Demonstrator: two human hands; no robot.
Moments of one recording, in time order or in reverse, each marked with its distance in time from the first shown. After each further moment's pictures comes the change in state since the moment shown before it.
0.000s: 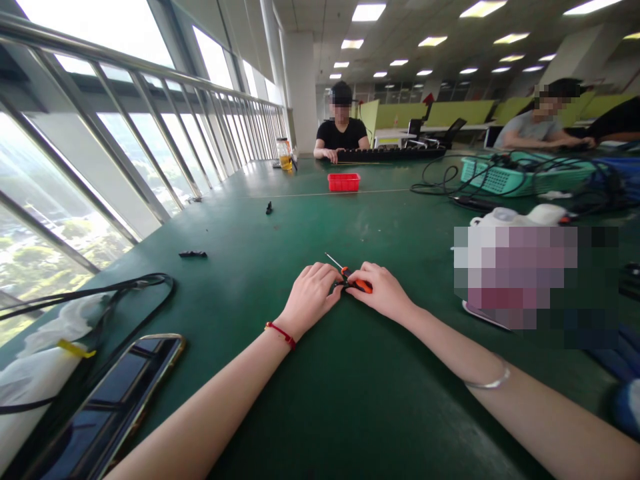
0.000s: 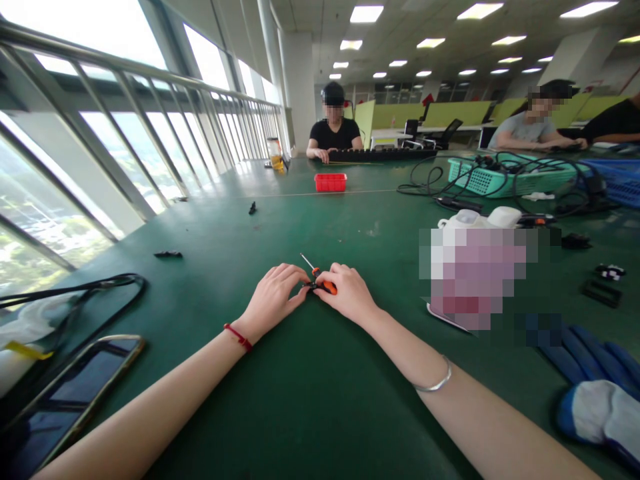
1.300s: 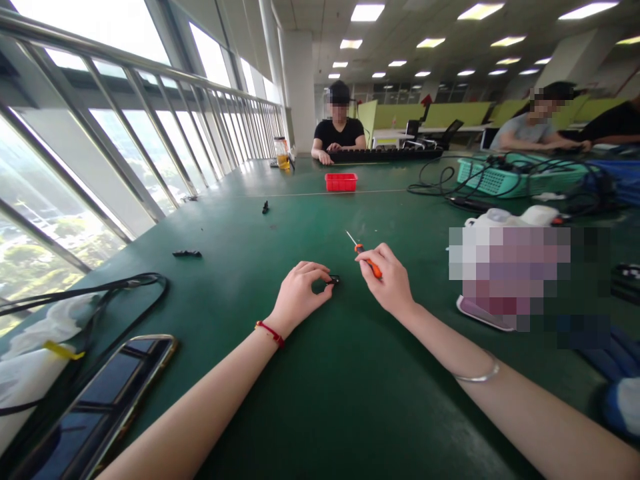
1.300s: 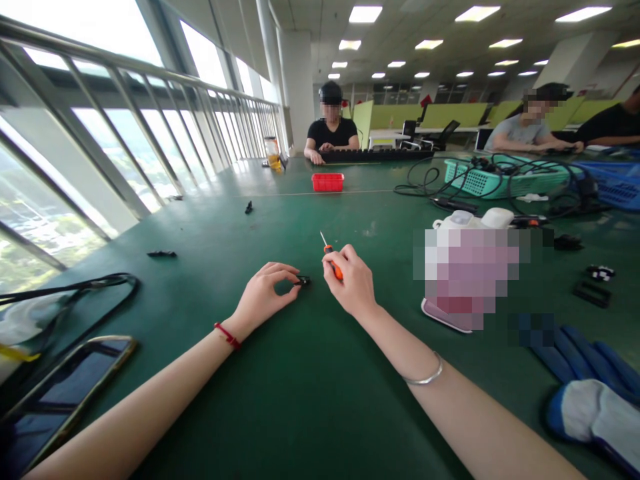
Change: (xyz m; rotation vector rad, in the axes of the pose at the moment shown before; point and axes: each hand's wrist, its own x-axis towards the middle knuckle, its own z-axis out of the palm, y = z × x) left_hand -0.001 -0.010 0.002 -0.230 0.076 -0.168; right_hand -0.002 -0.001 -0.014 0.094 0.425 0.028
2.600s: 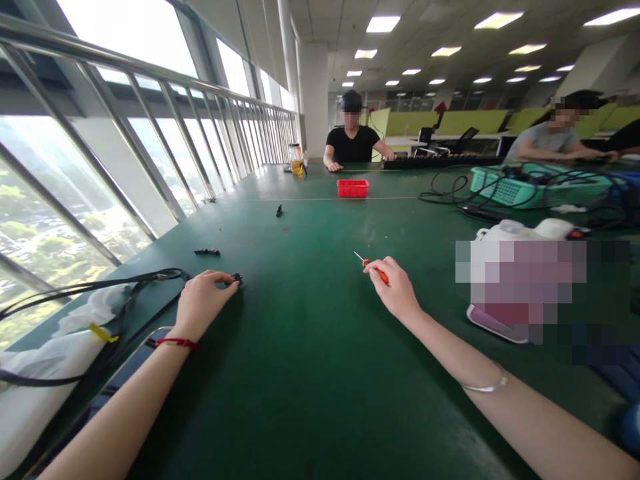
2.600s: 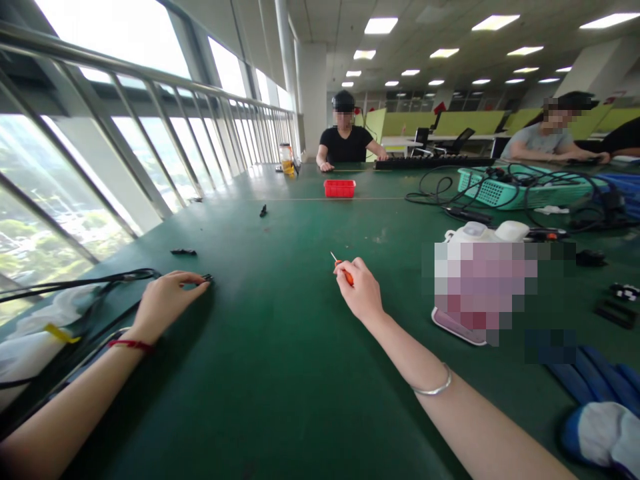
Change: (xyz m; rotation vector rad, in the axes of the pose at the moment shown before) left_hand -0.066 -0.083 -0.117 0.430 -0.012 -0.701; right_hand -0.002 0.004 0.008 0.086 -0.128 0.174
